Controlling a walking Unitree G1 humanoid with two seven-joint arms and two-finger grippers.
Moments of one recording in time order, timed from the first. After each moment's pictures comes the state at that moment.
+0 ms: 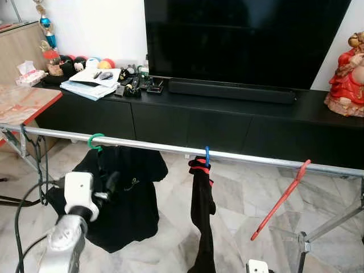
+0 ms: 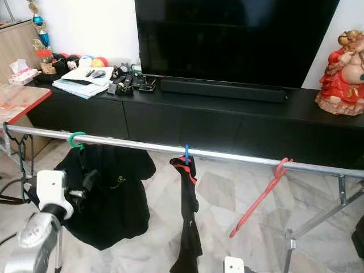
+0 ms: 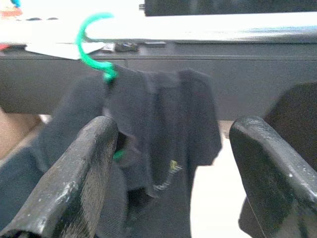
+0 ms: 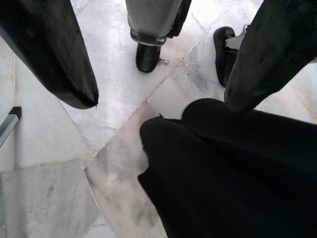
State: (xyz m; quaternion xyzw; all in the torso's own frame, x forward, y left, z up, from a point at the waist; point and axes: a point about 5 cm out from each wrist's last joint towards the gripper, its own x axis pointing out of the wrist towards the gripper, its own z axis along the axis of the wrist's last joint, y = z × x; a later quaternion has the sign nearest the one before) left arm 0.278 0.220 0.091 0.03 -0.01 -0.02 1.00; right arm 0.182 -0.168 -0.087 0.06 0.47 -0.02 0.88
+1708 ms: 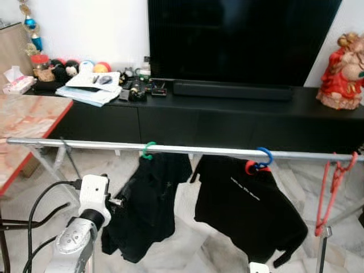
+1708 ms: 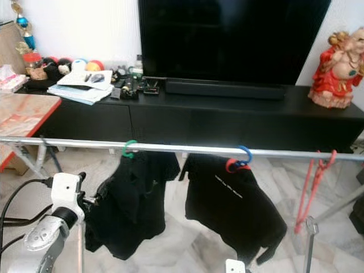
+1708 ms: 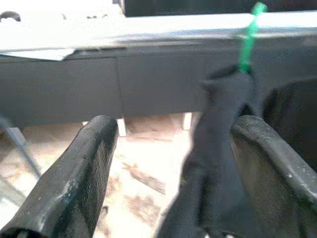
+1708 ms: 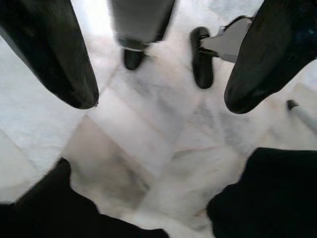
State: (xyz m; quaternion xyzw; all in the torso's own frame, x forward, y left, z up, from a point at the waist) left arm 0.274 0.208 0.106 0.04 0.00 -0.06 1.00; right arm 0.180 -0.159 -0.088 0.07 0.47 -0.02 0.88
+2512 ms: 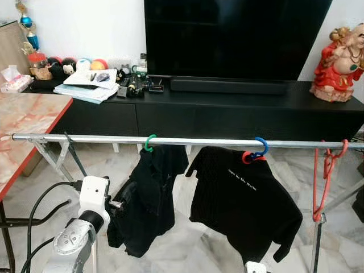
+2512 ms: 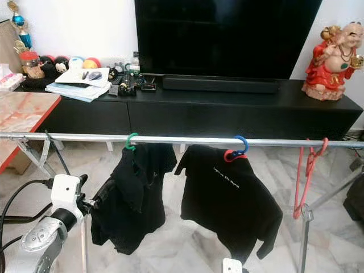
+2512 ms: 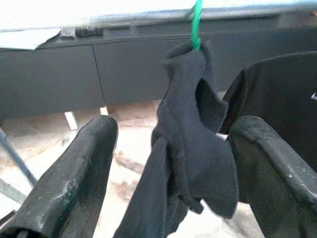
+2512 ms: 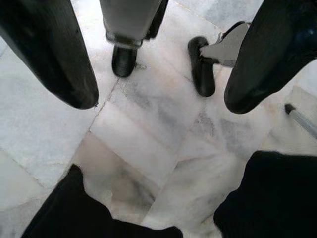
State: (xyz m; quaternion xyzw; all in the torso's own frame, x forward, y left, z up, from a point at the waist) left arm 0.271 0.202 0.099 0.03 0.03 -0.09 0.99; right arm 0.178 -0.164 -0.089 0.07 0.47 -0.02 0.88
